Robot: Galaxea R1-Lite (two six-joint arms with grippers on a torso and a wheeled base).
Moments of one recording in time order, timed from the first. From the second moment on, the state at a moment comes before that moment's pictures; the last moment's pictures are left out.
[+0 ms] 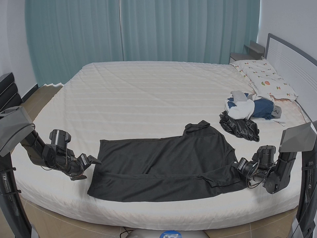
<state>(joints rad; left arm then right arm) 0.05 2.18 -0.86 -0.34 -0.39 -0.63 0.08 2.39 -0.51 -1.33 0.16 0.71</state>
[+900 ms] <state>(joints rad) 0.05 2.18 -0.89 -0.33 -0.37 -0.75 -0.02 2.38 -0.48 -1.43 0.17 0.81</state>
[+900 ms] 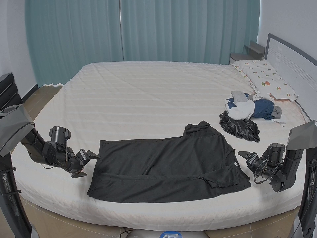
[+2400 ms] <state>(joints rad) 0.03 2.50 -1.46 -0.40 -0.33 -0.63 -0.04 2.45 -0.47 -1.55 0.23 0.91</state>
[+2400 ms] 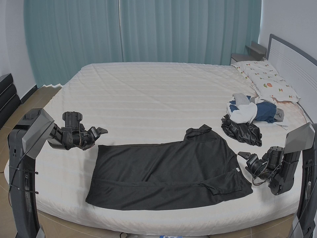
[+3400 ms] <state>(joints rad) 0.00 2.60 -1.47 -0.44 -0.27 -0.58 -0.05 2.43 -0.48 -1.55 0.22 0.89</state>
